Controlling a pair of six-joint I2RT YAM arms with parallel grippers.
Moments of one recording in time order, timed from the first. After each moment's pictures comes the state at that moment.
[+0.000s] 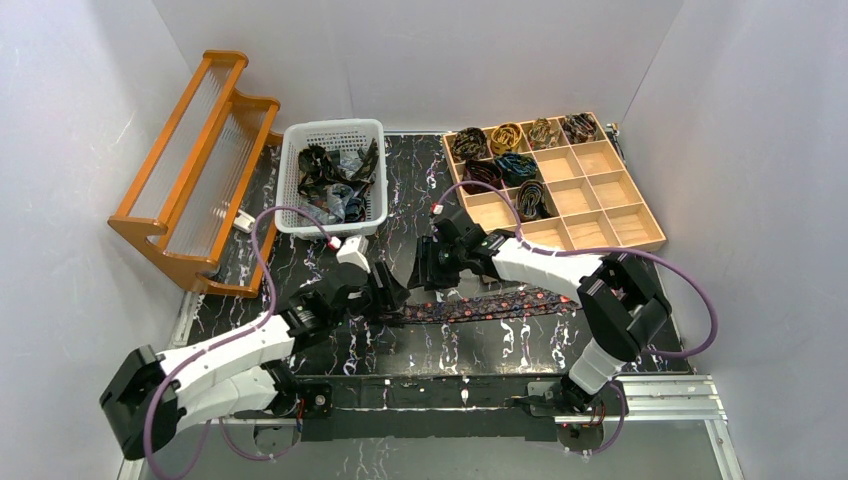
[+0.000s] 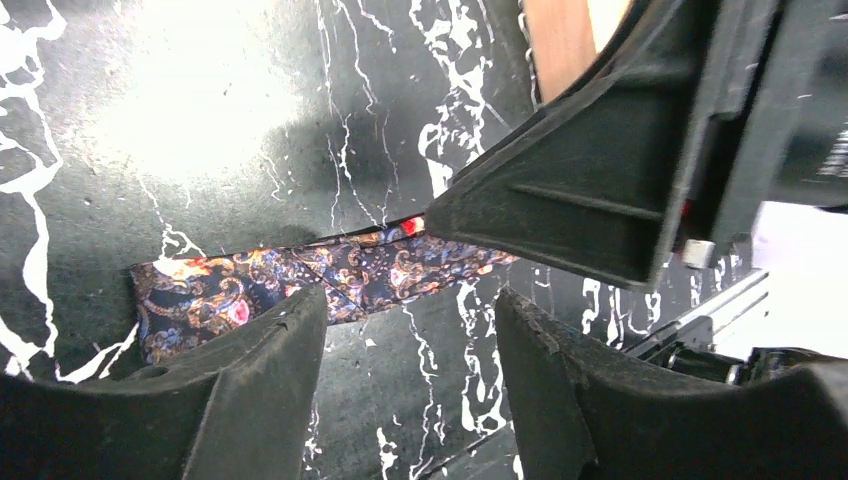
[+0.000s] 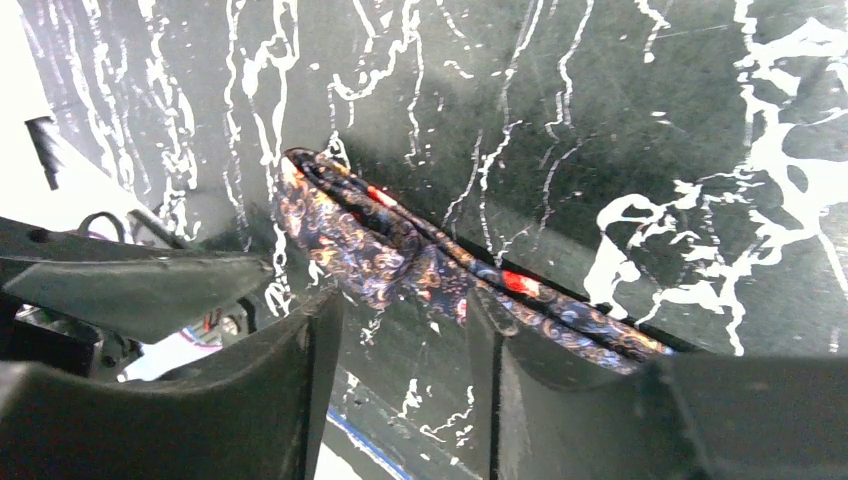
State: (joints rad) left arm -0.87 1.01 0.47 -0.08 -0.18 -0.88; right arm 0.83 1.62 1.02 -0.29 -0.26 0.75
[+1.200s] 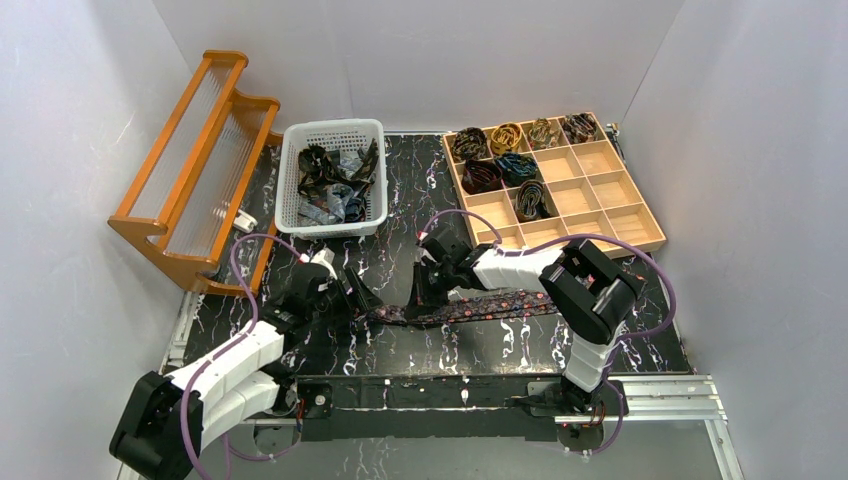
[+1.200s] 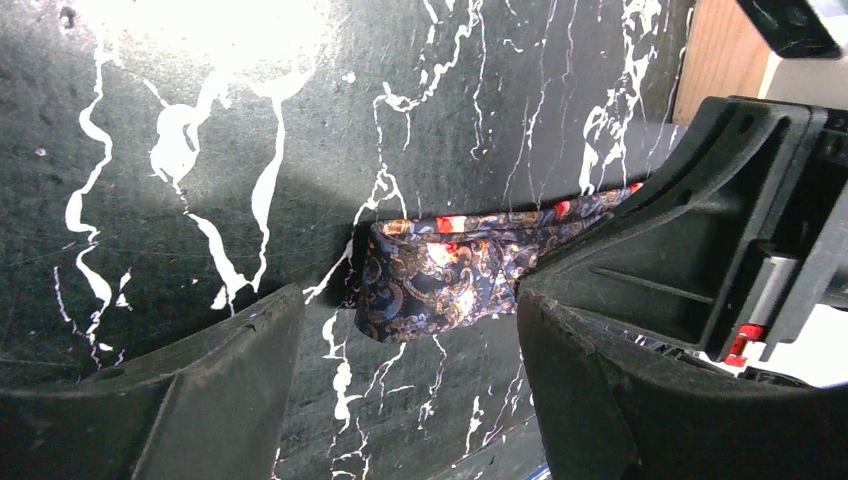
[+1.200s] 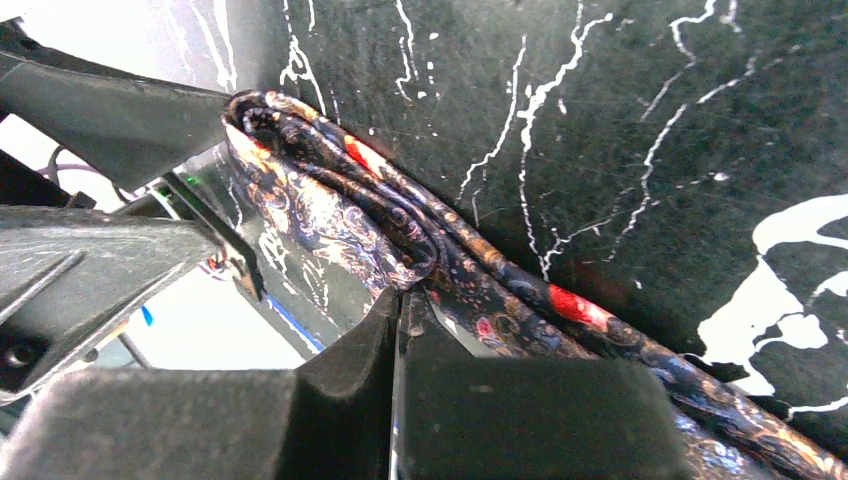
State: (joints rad) left arm -0.48 0.93 0.30 -0.14 0.18 -0.87; right arm 0.87 1.79 0.96 -0.15 -0.48 0.84
